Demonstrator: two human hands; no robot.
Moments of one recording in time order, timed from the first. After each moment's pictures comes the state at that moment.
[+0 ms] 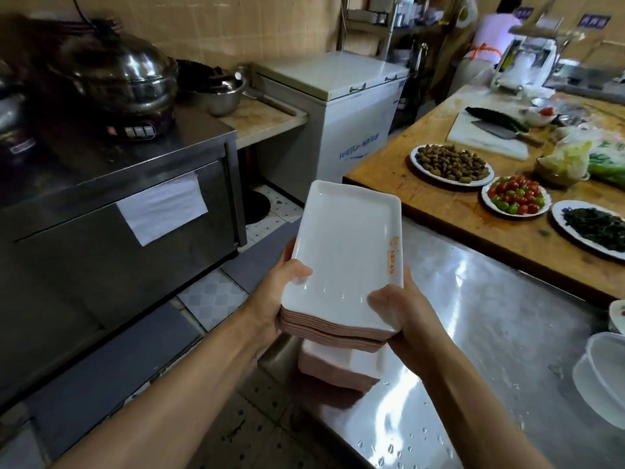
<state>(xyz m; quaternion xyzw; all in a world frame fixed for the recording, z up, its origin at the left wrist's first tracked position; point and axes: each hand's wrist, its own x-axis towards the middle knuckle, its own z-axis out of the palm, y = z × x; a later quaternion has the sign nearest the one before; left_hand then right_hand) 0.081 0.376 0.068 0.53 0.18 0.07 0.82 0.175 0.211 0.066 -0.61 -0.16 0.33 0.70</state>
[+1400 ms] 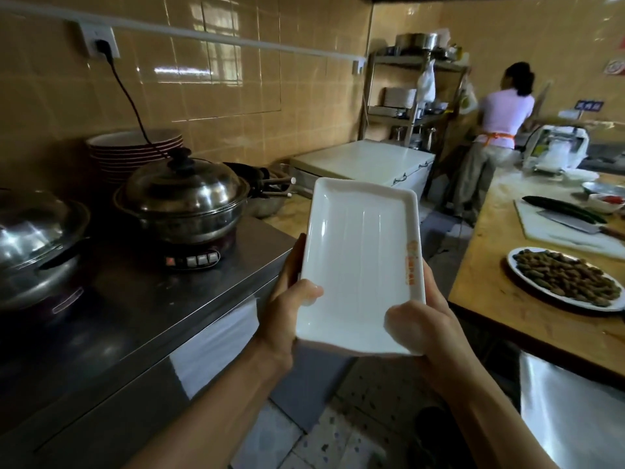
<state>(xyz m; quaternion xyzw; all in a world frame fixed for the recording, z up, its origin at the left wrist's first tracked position) 0.169 0.773 0.151 0.61 0.04 0.24 0.75 0.253 0.607 0.157 -0.61 -0.32 0.19 0.70</state>
